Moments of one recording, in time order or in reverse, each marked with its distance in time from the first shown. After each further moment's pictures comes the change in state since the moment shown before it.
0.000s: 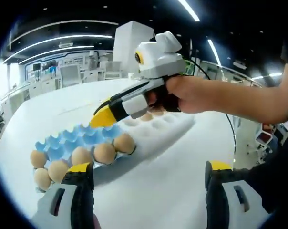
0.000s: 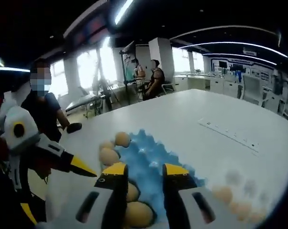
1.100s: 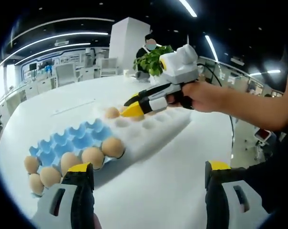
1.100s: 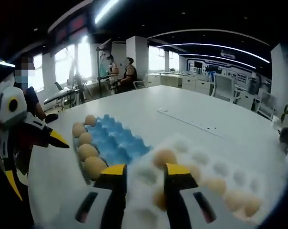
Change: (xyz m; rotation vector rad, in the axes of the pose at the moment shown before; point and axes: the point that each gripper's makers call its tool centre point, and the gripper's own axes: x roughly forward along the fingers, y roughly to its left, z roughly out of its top) left arm 0.018 -0.018 0.006 0.036 0.048 -0.026; right arm -0.070 -0.063 -0.037 -0.030 0.022 -0.239
